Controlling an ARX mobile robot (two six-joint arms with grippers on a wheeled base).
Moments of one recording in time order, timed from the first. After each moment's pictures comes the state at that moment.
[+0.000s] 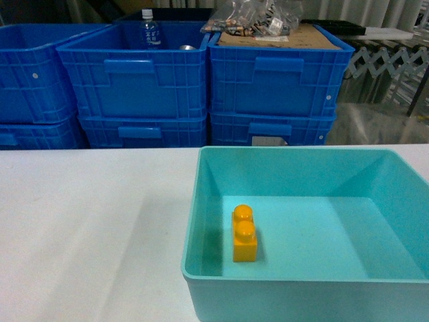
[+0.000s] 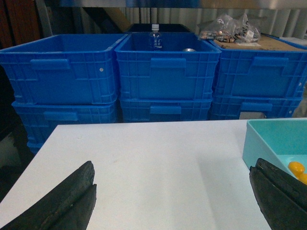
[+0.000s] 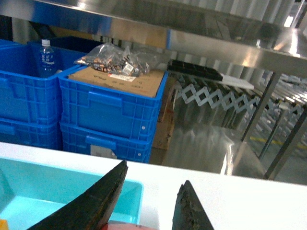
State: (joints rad) left arm 0.00 0.01 0.01 0.00 0.00 0.00; right arm 0.03 0.74 0.35 0.44 0.10 0.11
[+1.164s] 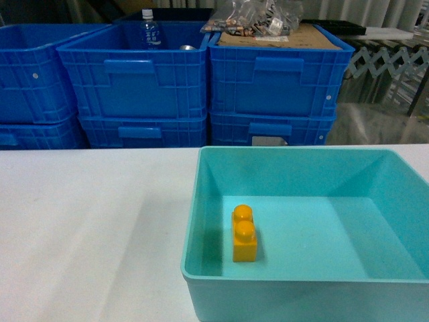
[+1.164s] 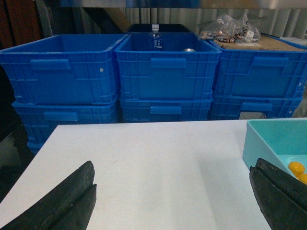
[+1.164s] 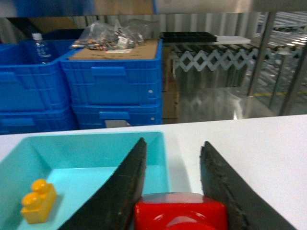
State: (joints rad) left arm 0.00 0.01 0.01 0.00 0.00 0.00; right arm 0.08 0.34 0.07 0.34 0.14 0.07
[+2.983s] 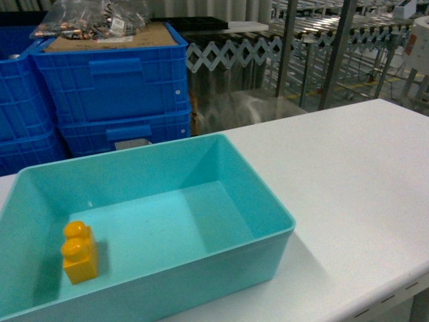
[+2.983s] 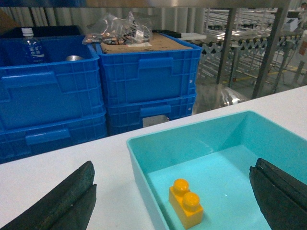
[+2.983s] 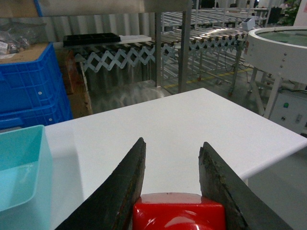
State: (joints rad) left arm 0.00 0.01 0.01 0.00 0.00 0.00; right arm 0.08 0.34 0.07 0.34 0.15 0.08
